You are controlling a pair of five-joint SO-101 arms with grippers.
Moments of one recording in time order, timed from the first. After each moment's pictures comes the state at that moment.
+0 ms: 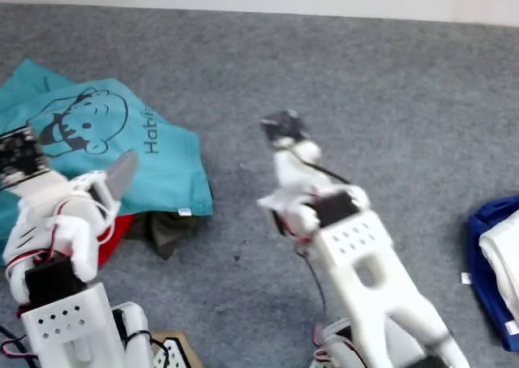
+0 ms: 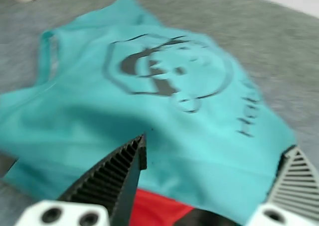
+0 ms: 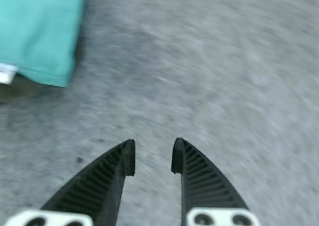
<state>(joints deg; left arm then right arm) -30.0 -71.7 57.8 58.5 6.5 -34.4 -30.3 38.6 61.7 1.5</state>
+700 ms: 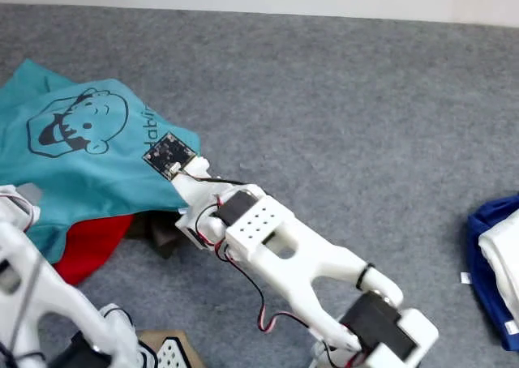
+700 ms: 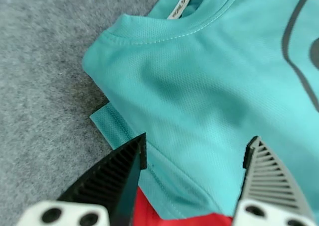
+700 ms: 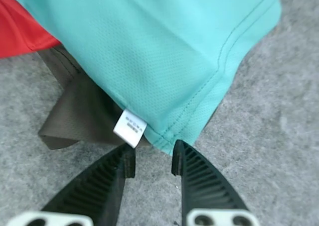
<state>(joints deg) -54.3 -29.0 44.4 51.0 6.5 -52.7 -4.9 30.3 43.0 5.4</state>
